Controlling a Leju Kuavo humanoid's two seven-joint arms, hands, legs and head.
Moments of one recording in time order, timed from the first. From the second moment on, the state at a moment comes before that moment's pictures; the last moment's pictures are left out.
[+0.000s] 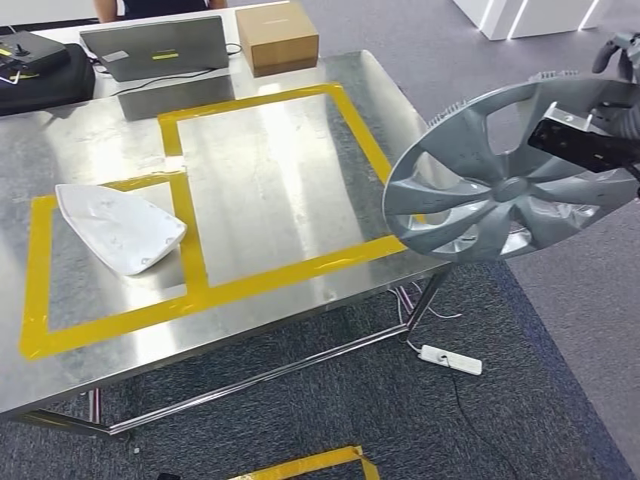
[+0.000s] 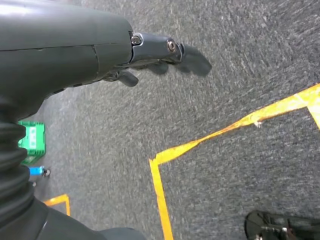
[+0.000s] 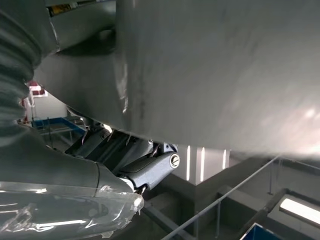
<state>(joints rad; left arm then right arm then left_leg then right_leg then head) -0.06 0.01 -1.06 -0.12 0.95 0.60 0.05 -0.86 -0.77 0.41 -1.50 0.83 -0.04 0.05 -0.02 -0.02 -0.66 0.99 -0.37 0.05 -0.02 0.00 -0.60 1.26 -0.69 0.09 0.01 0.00</state>
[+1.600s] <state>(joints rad) -0.05 0.07 -1.06 -0.12 1.00 0.56 0.13 -0.74 -0.72 0.27 -1.34 0.87 -0.15 0.11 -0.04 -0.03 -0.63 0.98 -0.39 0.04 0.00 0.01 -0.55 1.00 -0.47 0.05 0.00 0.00</state>
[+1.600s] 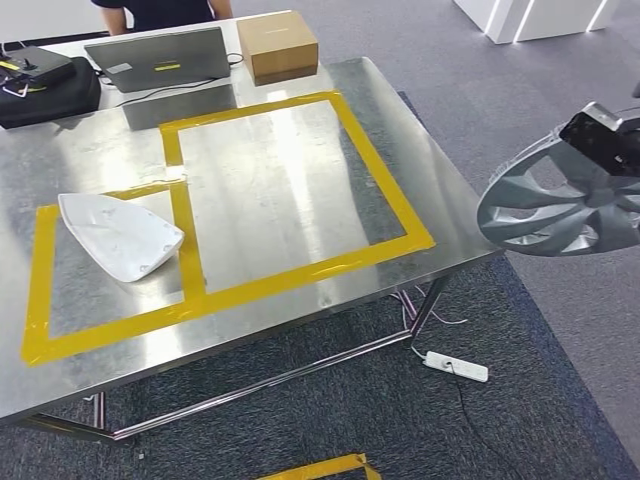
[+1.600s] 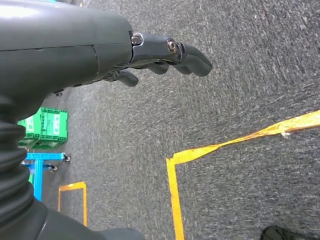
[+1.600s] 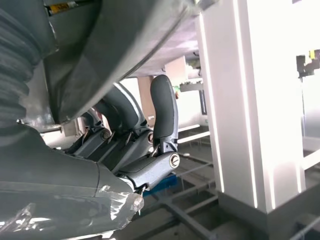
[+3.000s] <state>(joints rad) -0.07 0.12 -1.12 -0.12 1.04 0.49 0.12 -1.18 -0.33 0.52 -1.11 0.87 -0.06 0.12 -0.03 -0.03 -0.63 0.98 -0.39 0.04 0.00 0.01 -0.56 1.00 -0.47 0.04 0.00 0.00</state>
